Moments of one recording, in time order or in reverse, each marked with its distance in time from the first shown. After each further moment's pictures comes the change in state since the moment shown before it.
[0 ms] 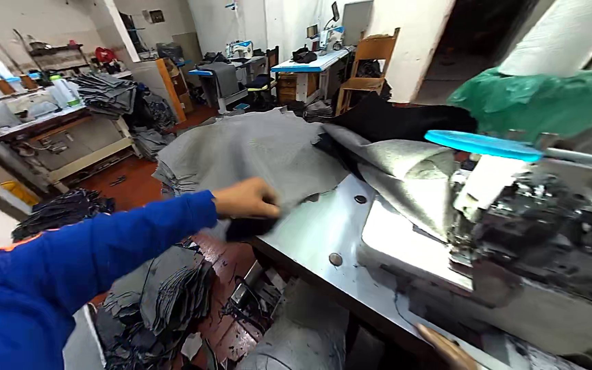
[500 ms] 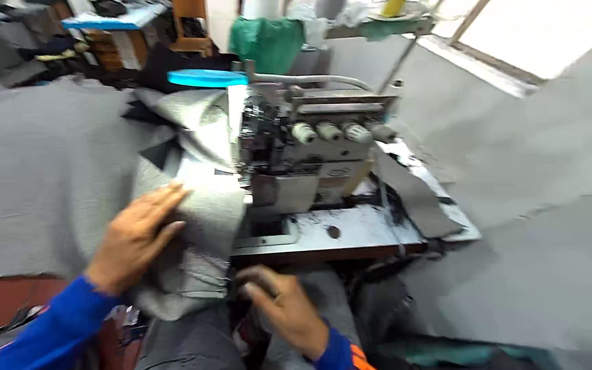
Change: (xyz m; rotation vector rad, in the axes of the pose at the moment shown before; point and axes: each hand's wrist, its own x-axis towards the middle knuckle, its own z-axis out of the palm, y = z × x) left_hand 0.071 0.017 0.155 0.248 0.584 0.672; right_hand -0.009 -0.011 -0.013 0.071 0.029 0.325
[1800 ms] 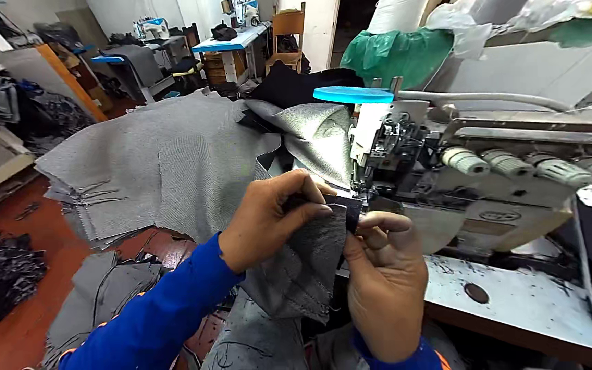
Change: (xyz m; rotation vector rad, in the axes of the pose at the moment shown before) left_hand 0.054 0.054 -0.063 -0.705 0.118 -0.054; right_hand 0.082 -0.081 0.050 0.584 0.408 -0.344
